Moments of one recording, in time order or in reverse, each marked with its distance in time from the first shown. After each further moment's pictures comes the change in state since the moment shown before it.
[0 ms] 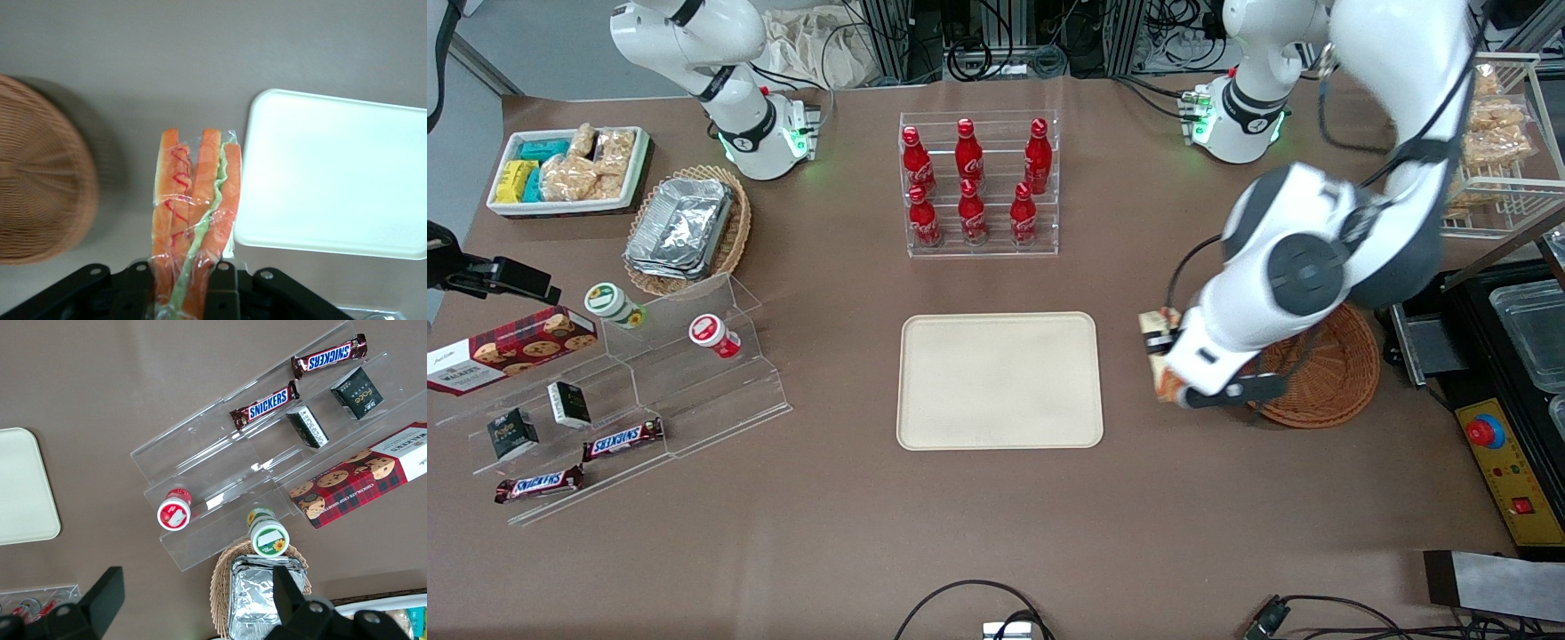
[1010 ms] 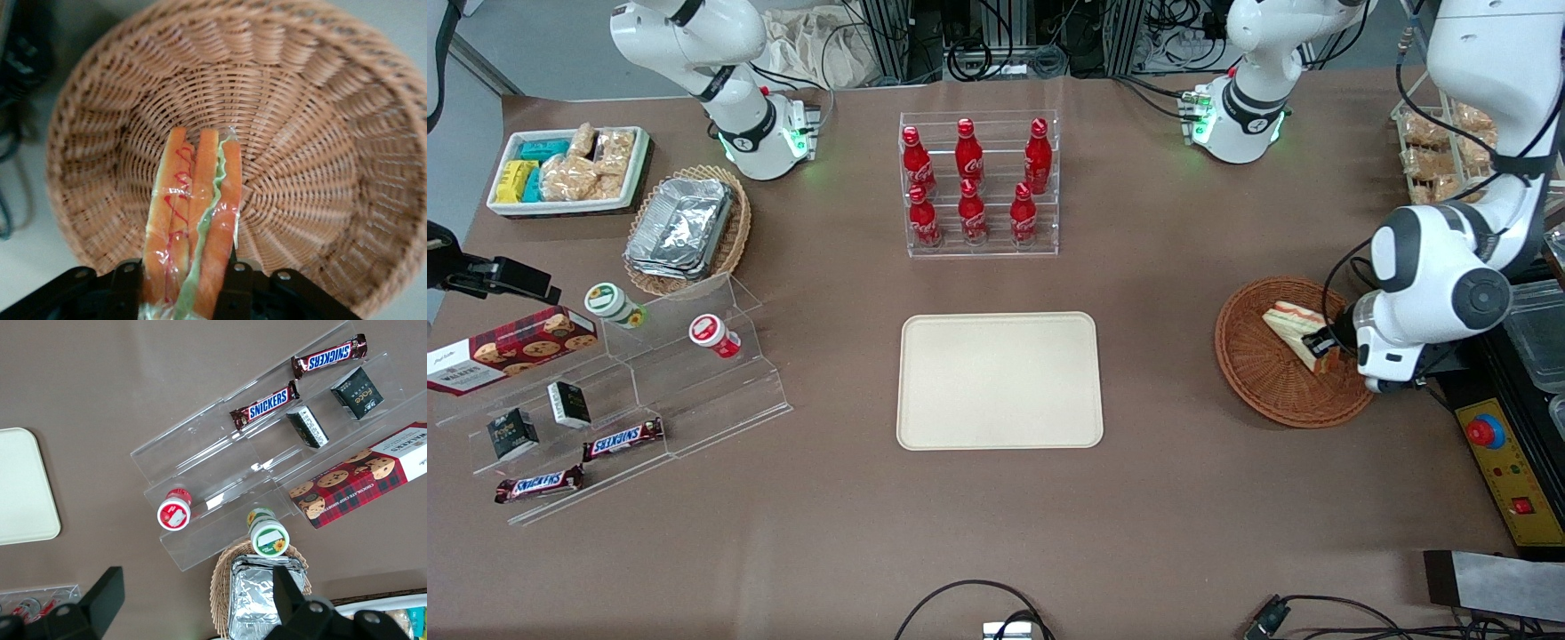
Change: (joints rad) arm 0.416 -0.211 0.158 -0.624 0.001 0.320 0.076
